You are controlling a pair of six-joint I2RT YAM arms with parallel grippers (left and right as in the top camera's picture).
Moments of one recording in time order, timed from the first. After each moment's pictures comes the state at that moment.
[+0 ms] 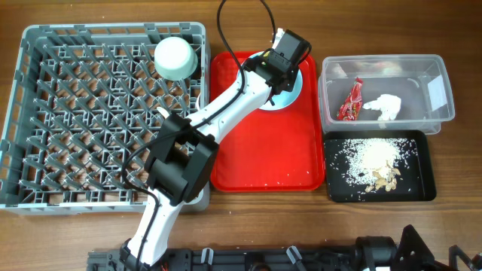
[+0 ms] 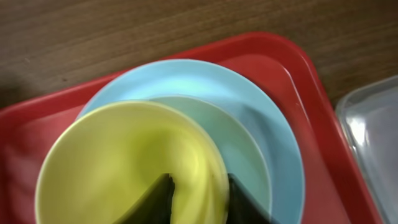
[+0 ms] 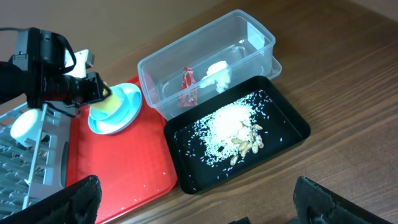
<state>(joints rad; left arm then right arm) -0.68 2.26 1.88 -0.58 -0.25 -0.28 0.00 0.25 1.33 -1.59 0.16 0.44</state>
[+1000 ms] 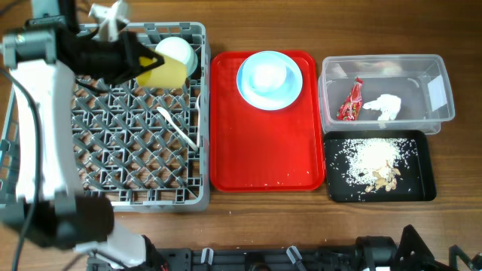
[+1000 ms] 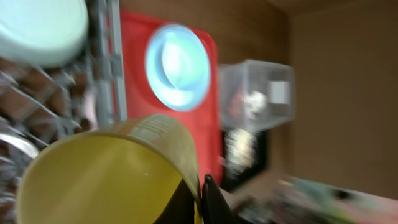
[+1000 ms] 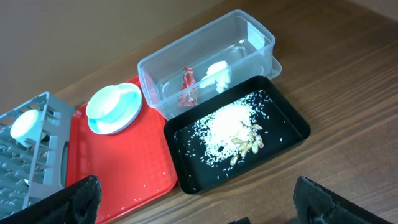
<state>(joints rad) 0.18 1.79 1.88 -1.40 0.88 -0.04 0.00 0.25 1.33 -1.59 0.16 0.44</state>
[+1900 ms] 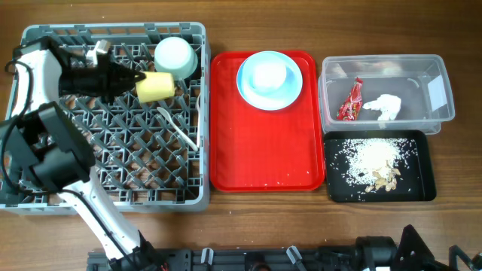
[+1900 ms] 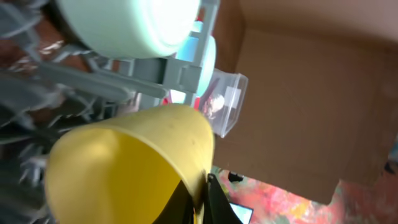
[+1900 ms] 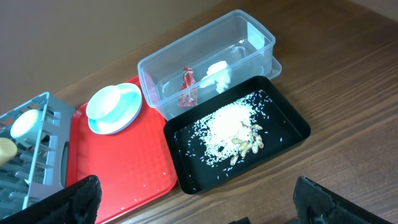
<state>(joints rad) 0.40 2.28 1.89 -1.54 1.15 0.25 0.00 0.25 1.33 -1.59 0.16 0.44</state>
